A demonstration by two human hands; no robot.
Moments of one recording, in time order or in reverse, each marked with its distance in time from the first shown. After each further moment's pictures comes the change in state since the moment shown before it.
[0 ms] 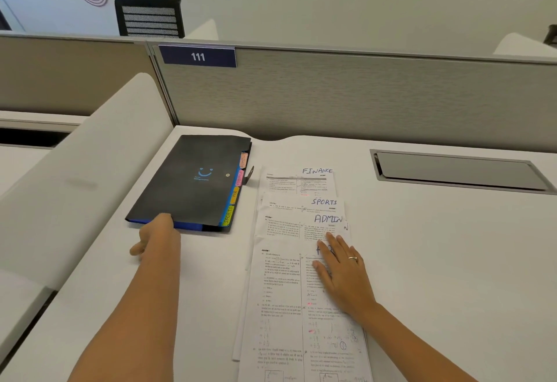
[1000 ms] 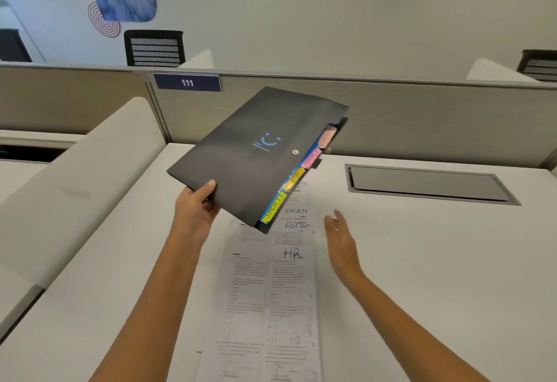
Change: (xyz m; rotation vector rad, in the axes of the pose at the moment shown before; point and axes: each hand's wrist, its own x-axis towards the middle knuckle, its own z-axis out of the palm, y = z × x) left_hand -0.169 -0.025 0.005 -0.123 -0.851 0.242; right_hand 0.022 0.017 -0.108 1.093 0.093 0.412
